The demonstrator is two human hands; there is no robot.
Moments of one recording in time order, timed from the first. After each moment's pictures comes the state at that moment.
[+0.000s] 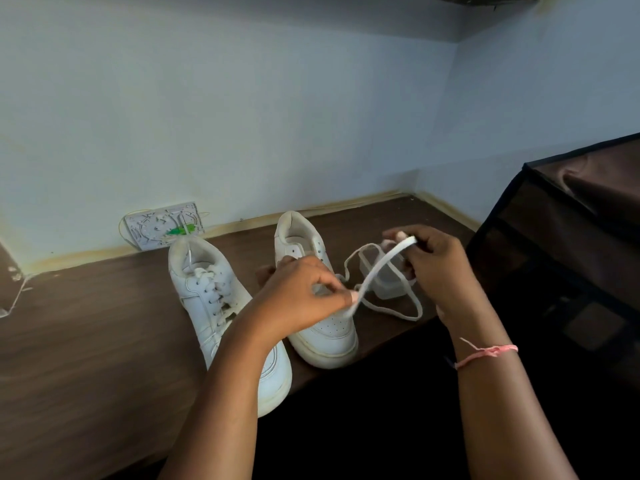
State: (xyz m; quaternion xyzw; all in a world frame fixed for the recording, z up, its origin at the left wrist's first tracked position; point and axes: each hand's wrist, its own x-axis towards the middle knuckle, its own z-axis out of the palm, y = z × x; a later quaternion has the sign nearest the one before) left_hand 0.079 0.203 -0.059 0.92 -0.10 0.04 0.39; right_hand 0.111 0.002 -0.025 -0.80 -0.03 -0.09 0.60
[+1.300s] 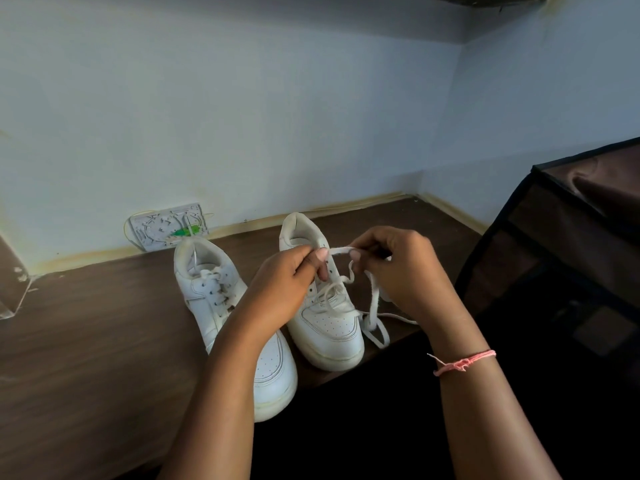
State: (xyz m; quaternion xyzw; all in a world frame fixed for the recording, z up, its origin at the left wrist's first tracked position) left_hand 0.076 0.218 -0.052 0.87 -0.04 0.11 0.48; right_hand 0.096 0.040 -0.014 -0.88 -0.18 -0.11 0.41
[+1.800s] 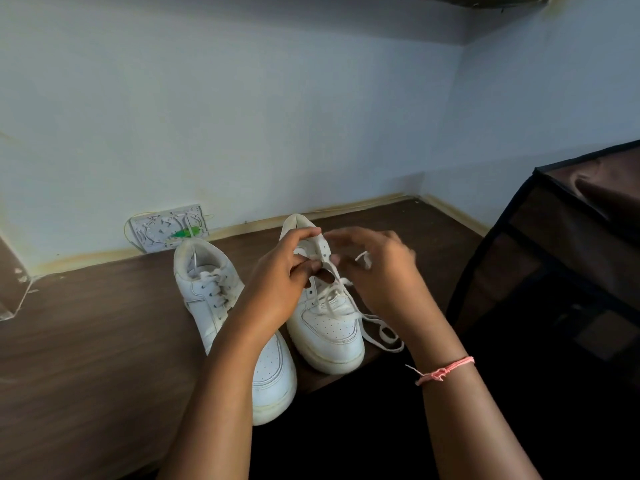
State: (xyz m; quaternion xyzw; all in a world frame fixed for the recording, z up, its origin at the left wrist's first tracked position) left_hand 0.085 0.223 -0.061 0.84 -0.07 0.14 0.53; right_hand 0.093 0.063 -0.019 -0.91 -0.18 -0.16 0.34
